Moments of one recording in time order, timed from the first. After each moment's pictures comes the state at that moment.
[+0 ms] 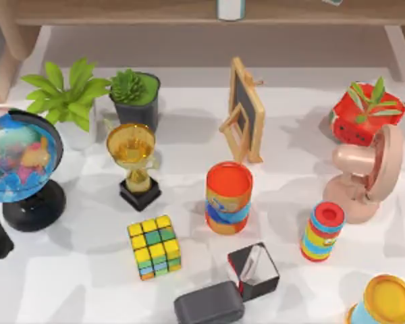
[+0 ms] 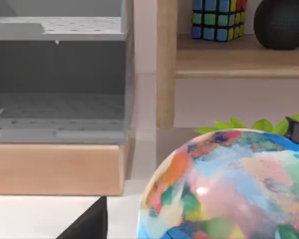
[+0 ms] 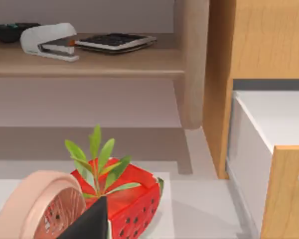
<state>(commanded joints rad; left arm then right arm) 0.00 0.00 0.00 0.00 0.00 0.00 0.00 0.00 0.00 0.00 0.00 0.00</state>
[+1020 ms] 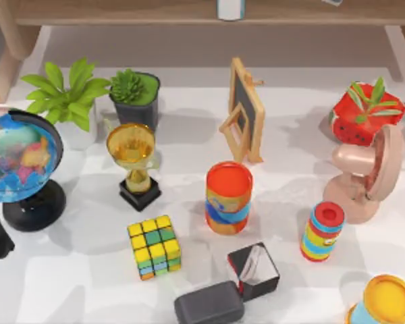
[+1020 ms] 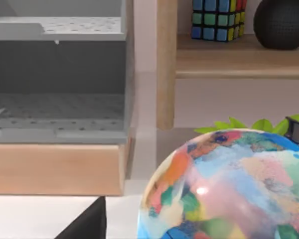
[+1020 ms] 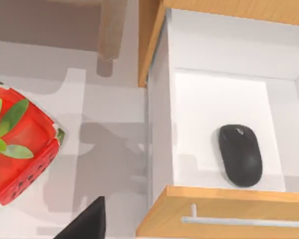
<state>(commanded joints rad) 0.00 0.00 0.00 0.00 0.00 0.00 -0.18 1.15 1.12 -0.63 -0.02 -0.23</state>
